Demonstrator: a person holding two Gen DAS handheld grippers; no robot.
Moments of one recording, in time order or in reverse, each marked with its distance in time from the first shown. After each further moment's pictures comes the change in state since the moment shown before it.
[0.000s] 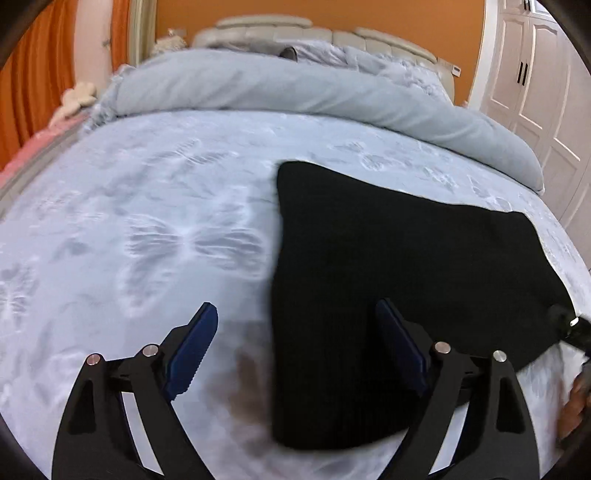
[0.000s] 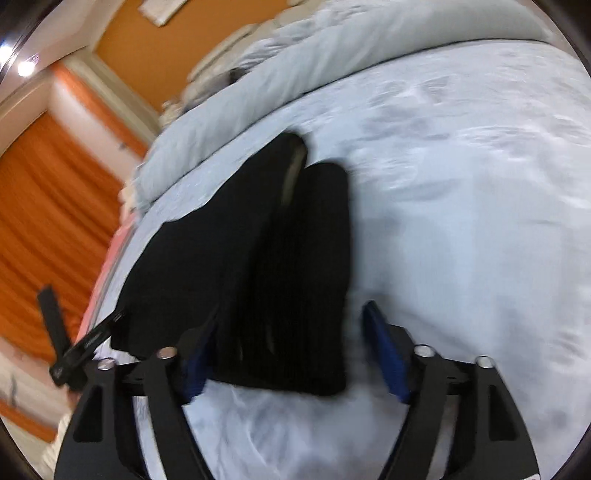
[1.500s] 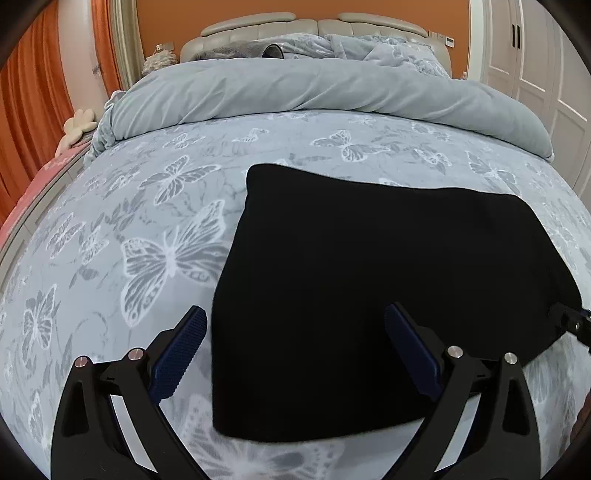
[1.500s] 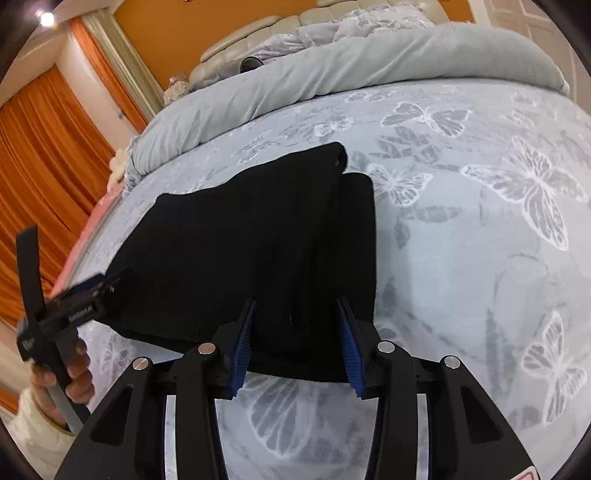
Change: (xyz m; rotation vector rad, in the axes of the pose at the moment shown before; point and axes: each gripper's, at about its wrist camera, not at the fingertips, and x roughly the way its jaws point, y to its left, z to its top) left arm -0.003 -0.057 0.012 0.100 0.038 0.091; right arm 0.013 0.037 -0.013 -0.151 0.042 -0.048
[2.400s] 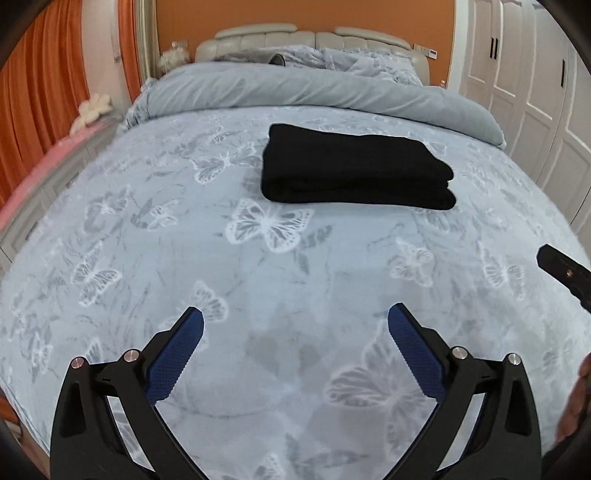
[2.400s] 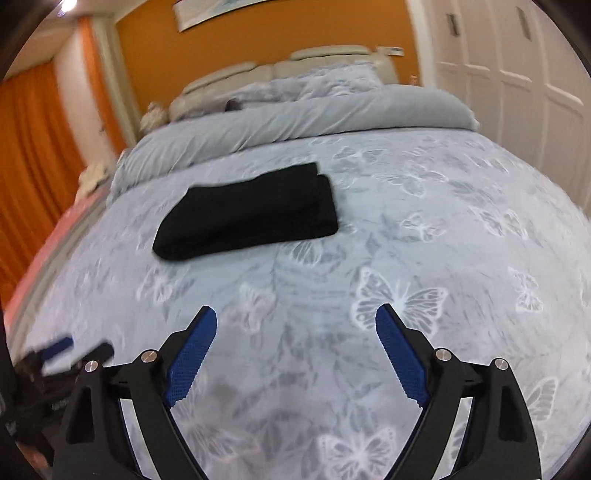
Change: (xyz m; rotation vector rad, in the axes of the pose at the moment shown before) left arm -0.214 0.008 -0.175 -0.021 -0.037 -0.014; right arm -0.185 0.115 -0.167 -0.106 -0.188 -0.278
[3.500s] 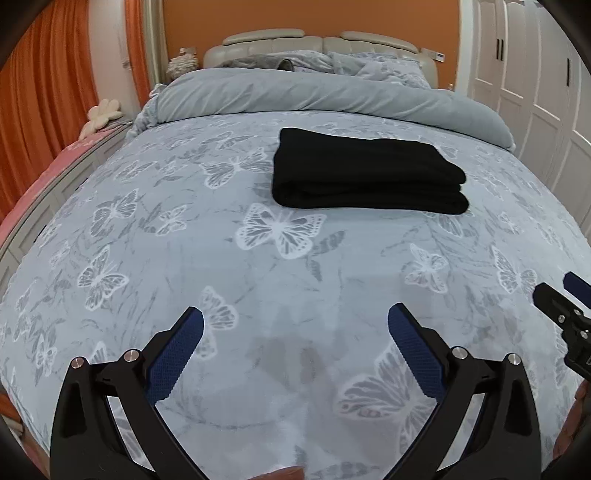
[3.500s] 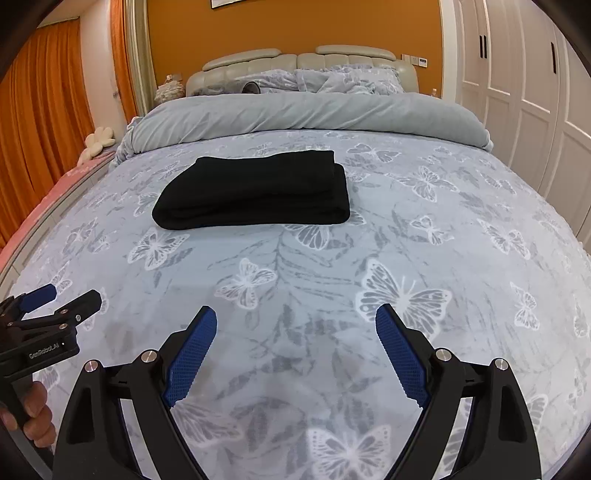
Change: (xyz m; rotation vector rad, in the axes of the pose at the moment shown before) left arm 0.006 -0.001 0.003 -0.021 -0.001 0.031; right arm 0.009 0.016 -0.015 -0.070 0.034 -0.026
